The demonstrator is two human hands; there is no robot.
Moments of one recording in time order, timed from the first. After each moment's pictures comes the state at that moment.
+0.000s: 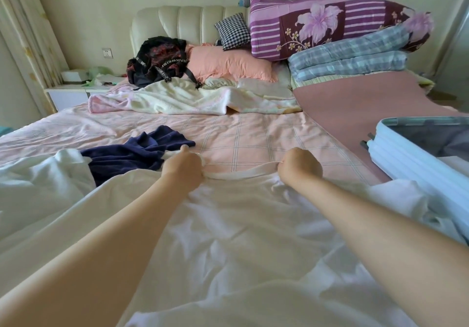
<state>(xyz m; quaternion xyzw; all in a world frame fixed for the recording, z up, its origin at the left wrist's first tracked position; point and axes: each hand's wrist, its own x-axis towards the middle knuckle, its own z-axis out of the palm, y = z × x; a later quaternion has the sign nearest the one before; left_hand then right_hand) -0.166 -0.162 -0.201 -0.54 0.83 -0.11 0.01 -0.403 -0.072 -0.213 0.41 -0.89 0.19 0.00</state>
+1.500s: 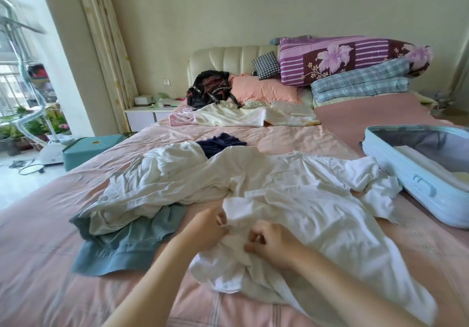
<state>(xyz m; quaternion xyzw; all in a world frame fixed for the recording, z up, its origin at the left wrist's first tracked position) 0.078 0.179 -0.184 -0.53 0.80 0.23 -0.14 -0.113 0.260 -0.207 0.72 -0.63 0.21 -0.20</state>
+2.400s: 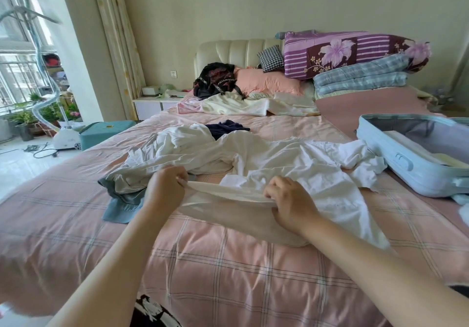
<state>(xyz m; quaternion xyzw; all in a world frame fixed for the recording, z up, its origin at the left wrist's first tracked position) 0.167 0.237 -0.155 -0.57 0.73 0.07 -0.38 -0.124 0.317 -0.204 0.76 -0.60 0.24 0.11</state>
